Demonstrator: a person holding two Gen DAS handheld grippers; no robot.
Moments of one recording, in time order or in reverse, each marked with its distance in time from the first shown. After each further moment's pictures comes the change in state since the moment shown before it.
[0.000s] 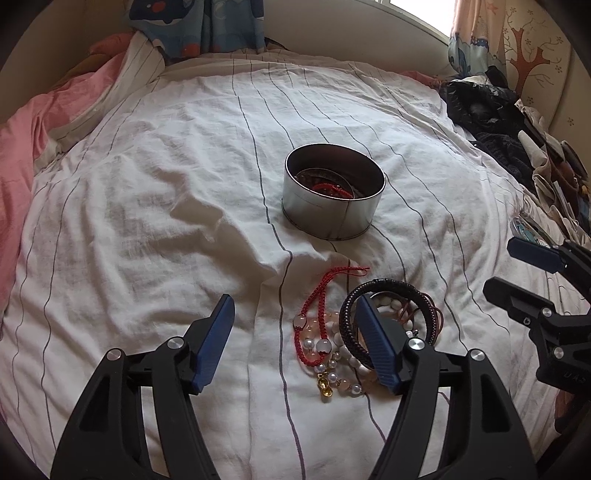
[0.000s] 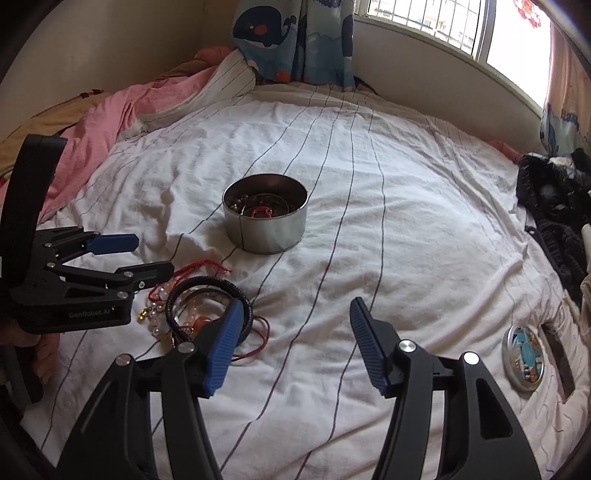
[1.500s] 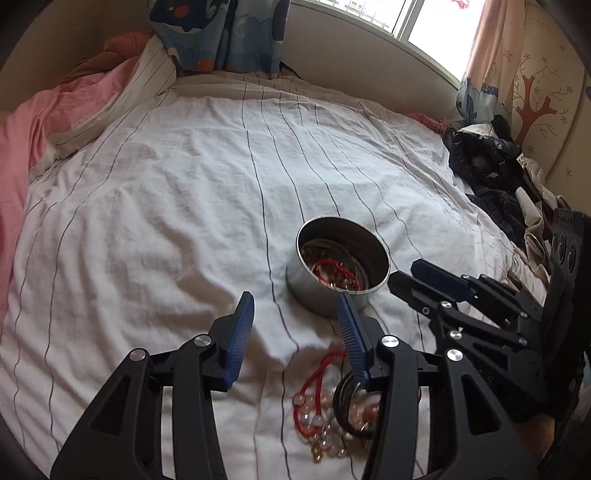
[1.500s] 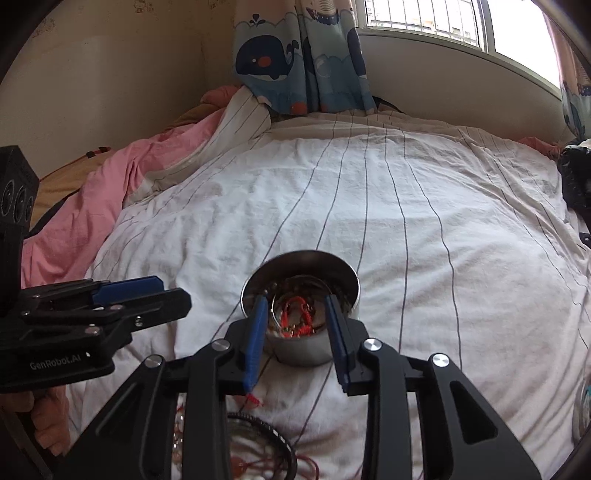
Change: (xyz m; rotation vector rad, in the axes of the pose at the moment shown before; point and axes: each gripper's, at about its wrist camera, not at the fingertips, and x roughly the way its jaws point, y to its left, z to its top) left arm -0.007 0.023 0.046 -0.108 -0.086 -0.064; right arm 0.054 0.007 0.058 0.079 -0.136 0.126
